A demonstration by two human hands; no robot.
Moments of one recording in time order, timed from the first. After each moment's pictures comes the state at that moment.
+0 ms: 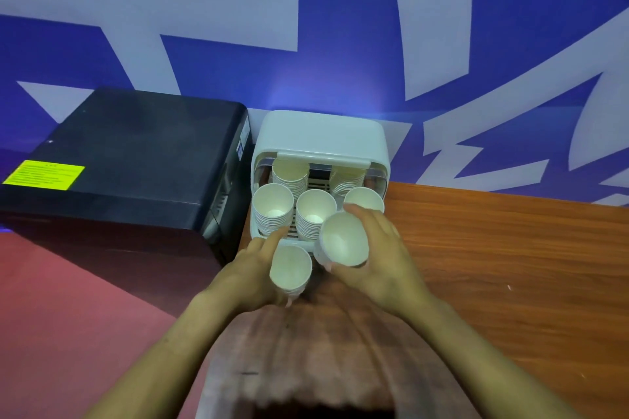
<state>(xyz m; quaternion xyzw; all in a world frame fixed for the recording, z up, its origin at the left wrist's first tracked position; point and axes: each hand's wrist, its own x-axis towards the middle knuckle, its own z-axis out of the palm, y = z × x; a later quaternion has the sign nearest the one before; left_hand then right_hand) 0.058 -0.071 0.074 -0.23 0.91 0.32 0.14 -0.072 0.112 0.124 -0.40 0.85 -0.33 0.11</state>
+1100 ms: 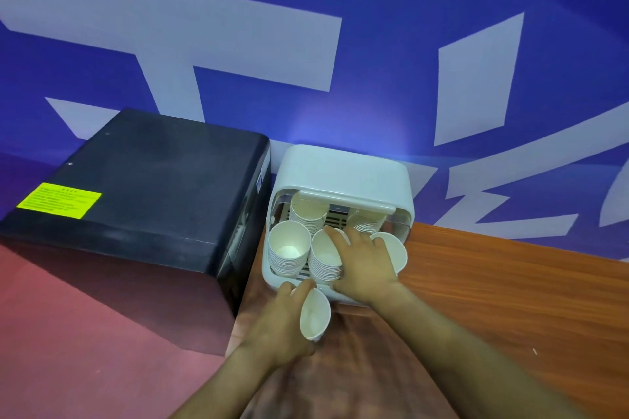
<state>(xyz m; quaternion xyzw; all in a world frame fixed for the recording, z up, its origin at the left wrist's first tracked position) 0.040 -0.053 0.061 -0.24 0.91 0.31 0.09 -0.126 0.019 0.081 -0.48 0.87 0.07 0.07</state>
